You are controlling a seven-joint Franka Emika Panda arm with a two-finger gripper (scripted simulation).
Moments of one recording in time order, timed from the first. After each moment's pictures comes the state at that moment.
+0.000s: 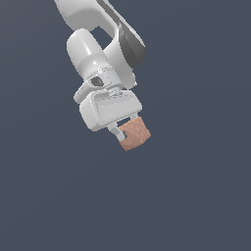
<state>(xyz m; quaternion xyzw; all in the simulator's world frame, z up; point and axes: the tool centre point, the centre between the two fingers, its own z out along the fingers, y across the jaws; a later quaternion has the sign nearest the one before) 0.105 0.013 0.334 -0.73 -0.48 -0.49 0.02</state>
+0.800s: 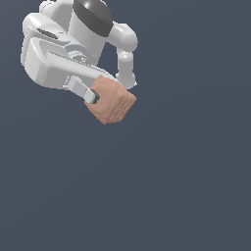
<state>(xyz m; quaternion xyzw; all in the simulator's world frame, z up) 0.111 -0.035 0.446 -0.59 -0.50 -0.63 0.03</state>
